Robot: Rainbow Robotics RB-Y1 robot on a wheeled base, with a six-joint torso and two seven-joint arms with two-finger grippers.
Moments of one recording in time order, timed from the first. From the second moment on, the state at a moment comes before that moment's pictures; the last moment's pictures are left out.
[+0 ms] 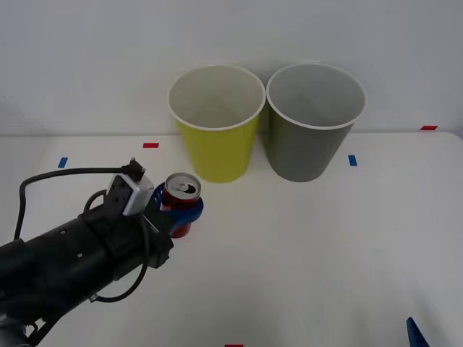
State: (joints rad) right arm 1.28 -0.44 0.08 -2.33 -0.09 -0.39 1.28; left arm 0.19 0.78 -0.27 -2.53 0.64 0.59 -1.65
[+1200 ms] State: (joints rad) right arm 1.28 -0.44 0.08 -2.33 -0.09 -0.39 1.28; left arm -0.44 0.42 0.27 -2.44 1.19 1.27 -1.66
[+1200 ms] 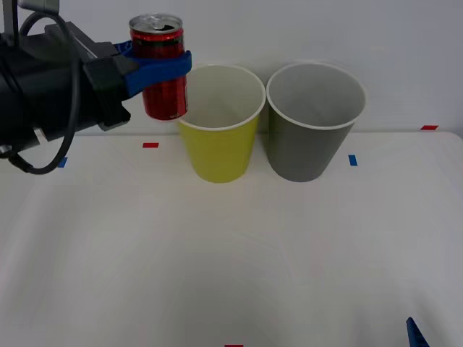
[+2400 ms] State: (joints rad) right arm 1.28 -0.44 0.08 -2.33 -0.09 -0.39 1.28; left arm -0.96 0.36 -0.13 -1.81 1.02 1.01 -1.67
